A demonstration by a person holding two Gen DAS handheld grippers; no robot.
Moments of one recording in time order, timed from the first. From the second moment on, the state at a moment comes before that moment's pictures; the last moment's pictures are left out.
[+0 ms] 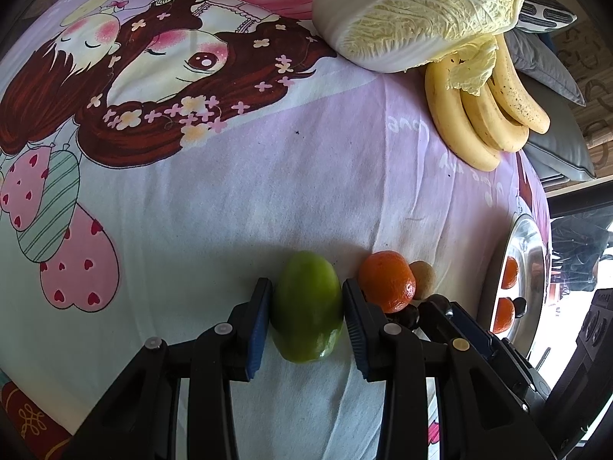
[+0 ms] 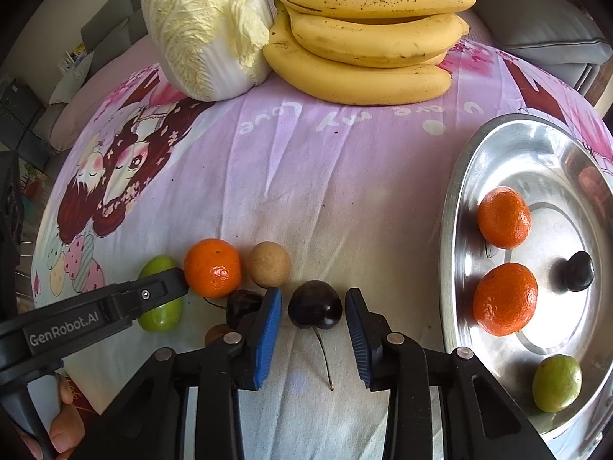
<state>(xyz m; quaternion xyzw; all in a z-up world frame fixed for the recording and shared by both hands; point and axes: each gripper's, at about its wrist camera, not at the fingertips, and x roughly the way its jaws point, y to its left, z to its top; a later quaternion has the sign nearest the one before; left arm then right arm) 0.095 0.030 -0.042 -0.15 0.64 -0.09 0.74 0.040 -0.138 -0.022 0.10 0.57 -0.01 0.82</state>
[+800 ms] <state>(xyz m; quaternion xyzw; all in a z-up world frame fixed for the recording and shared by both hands) 0.093 0.031 -0.032 -0.15 0.63 -0.09 0.75 0.035 -0.142 -0.021 0.12 0.56 0.00 0.82</state>
